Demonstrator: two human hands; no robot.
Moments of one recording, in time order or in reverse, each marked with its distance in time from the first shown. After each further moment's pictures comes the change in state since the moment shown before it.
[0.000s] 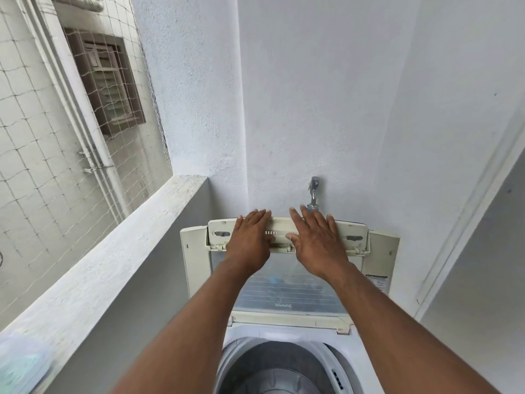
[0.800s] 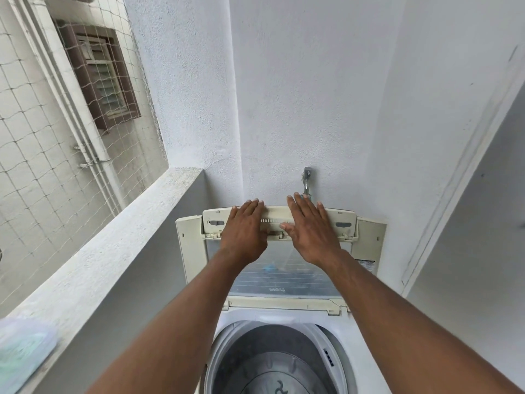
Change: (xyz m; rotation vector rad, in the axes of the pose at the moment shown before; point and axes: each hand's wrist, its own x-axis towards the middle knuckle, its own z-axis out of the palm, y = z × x) left_hand -0.013 0.017 -0.011 0.144 -0.055 0.014; right_hand -0.010 0.007 -0.002 0.029 0.023 -0.038
